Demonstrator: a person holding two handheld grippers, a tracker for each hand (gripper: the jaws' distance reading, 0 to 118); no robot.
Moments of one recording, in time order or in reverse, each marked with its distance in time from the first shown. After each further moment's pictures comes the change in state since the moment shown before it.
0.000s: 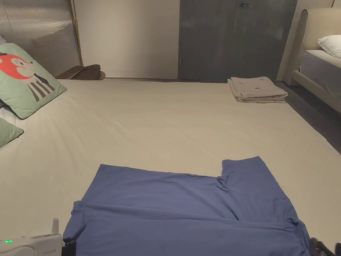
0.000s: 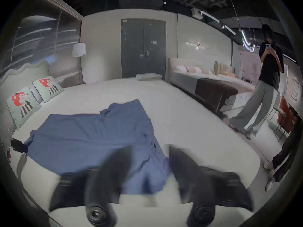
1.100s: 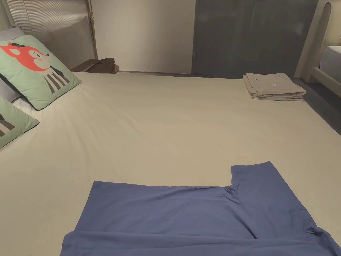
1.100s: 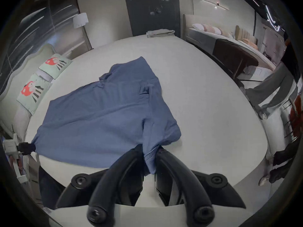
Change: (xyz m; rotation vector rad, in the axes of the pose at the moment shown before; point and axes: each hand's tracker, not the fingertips) left arm -0.013 -0.078 0.082 -0.102 -0.063 0.234; right arm 0.042 0.013 -0.002 -0.418 0.141 -0.002
